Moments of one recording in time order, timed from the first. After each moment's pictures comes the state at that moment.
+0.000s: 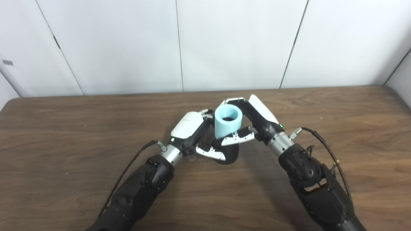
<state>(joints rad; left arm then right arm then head) -0.57 0.14 -0.50 0.68 0.71 -0.45 0.22 -0.37 -0.27 0.30 0.01 -0.38 -0.08 0.09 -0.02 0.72</state>
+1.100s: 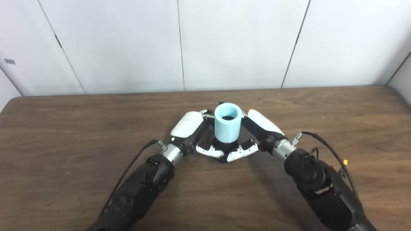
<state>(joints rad) -0.57 0.14 -0.49 0.68 0.70 -0.41 0.20 -0.38 -0.32 0.34 -0.09 -0.46 0.24 0.30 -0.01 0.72</state>
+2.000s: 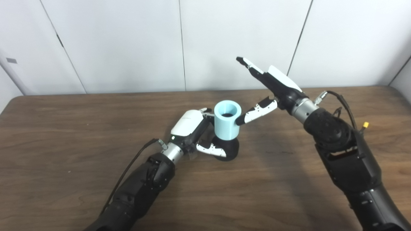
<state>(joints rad) -0.58 0.14 -0.50 0.69 0.70 -0.41 0.22 -0.54 -0.40 0.18 -0.16 -0.36 0.29 0.43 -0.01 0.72</state>
